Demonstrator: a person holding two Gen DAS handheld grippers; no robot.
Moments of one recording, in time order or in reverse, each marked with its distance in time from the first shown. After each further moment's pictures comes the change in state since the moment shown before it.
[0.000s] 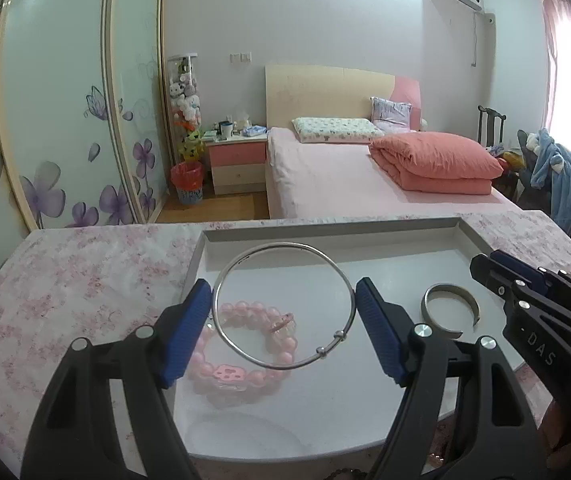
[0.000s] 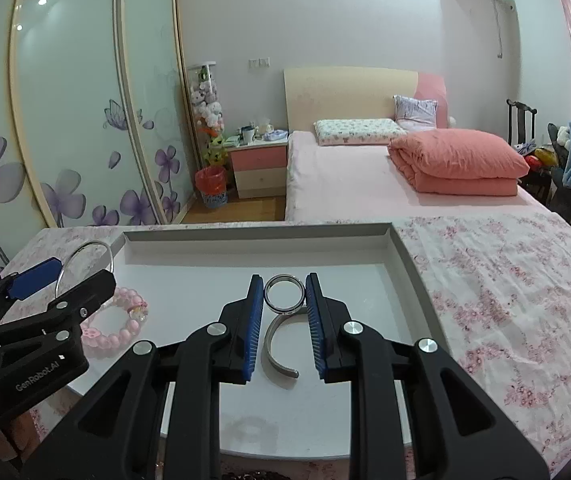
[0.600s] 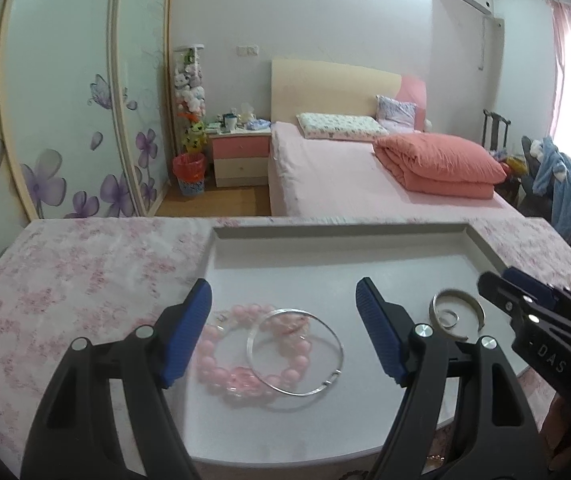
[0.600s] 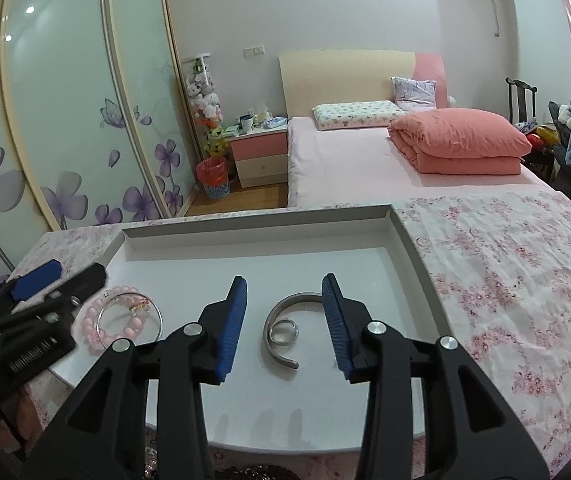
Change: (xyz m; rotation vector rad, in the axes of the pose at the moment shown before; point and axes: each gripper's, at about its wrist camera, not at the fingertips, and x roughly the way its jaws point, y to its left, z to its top) left arm -0.003 0.017 0.007 -0.045 0.007 0.005; right arm 0.000 -0.006 0.003 0.051 0.041 0.015
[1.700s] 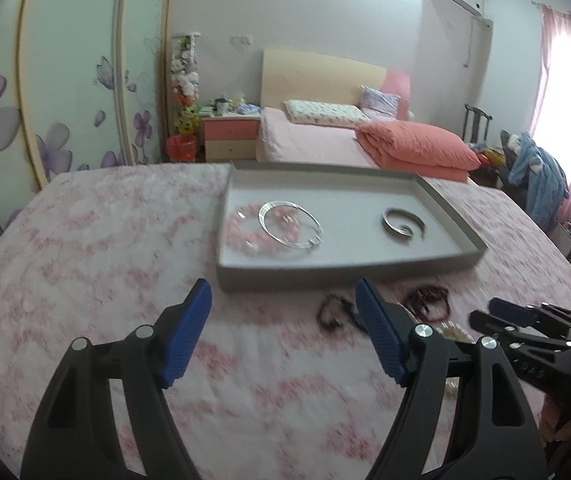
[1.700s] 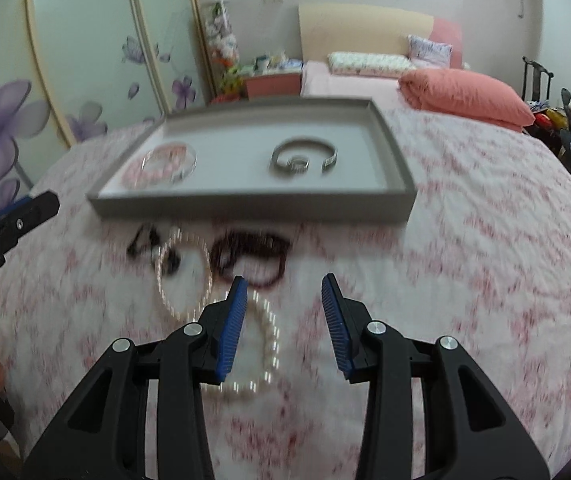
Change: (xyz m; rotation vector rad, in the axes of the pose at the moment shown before) left arm -0.120 0.011 -0.080 -0.004 0.068 -0.089; right arm -0.086 -0.010 -0.092 -0.093 0.234 0.027
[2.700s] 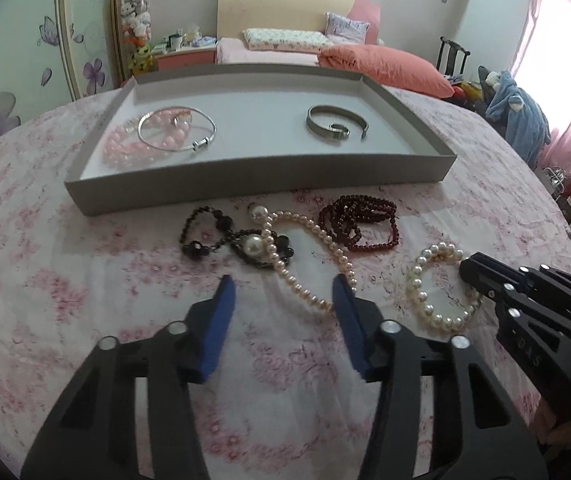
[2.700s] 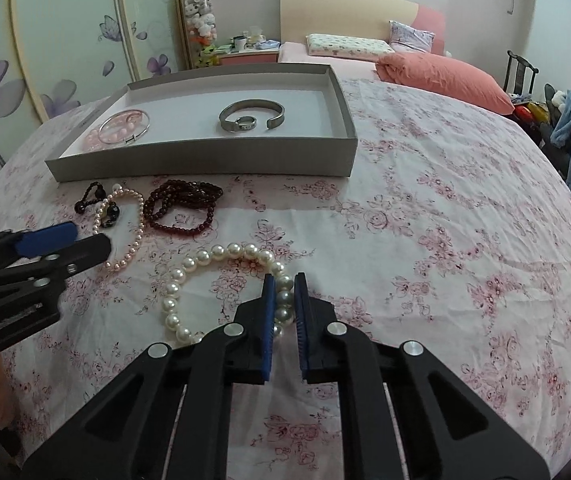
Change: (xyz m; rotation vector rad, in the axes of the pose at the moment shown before) left arm 0.068 -0.075 -0.032 0.055 0.259 -0.081; right arm 0.001 -0.036 -0.021 -0.004 0.057 -0.099
